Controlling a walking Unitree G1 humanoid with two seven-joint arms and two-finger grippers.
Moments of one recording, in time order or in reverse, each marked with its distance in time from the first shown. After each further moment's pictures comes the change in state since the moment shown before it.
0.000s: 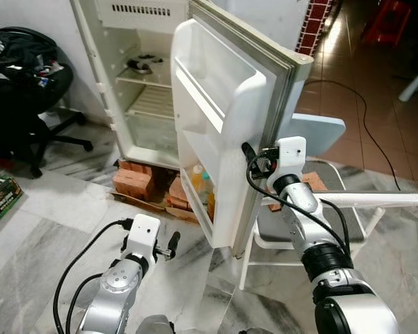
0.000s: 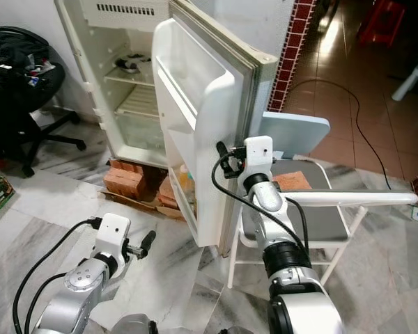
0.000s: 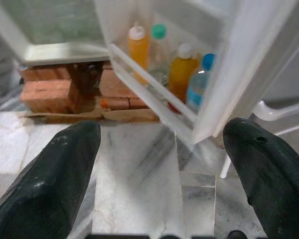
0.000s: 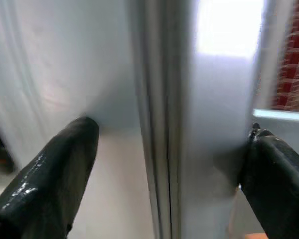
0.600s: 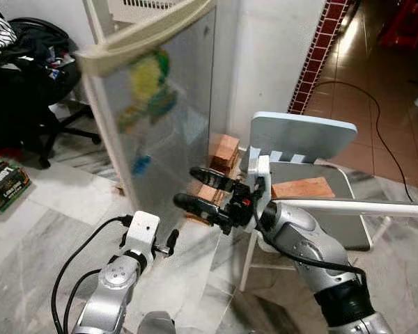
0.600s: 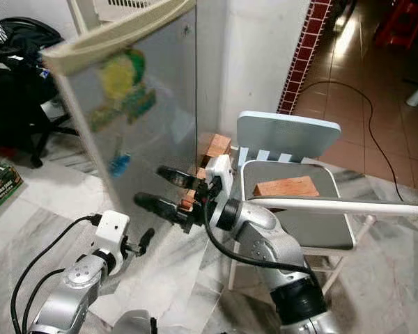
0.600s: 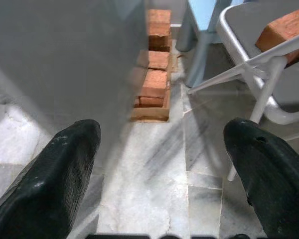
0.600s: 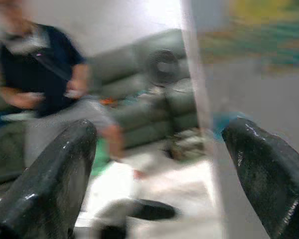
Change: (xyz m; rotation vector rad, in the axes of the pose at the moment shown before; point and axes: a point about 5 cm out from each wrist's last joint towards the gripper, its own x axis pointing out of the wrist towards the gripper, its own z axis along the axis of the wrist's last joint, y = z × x) left arm 0.002 0.001 0.002 0.020 -0.002 -0.010; right arm -0.049 0.060 0.006 0.176 0.067 0.781
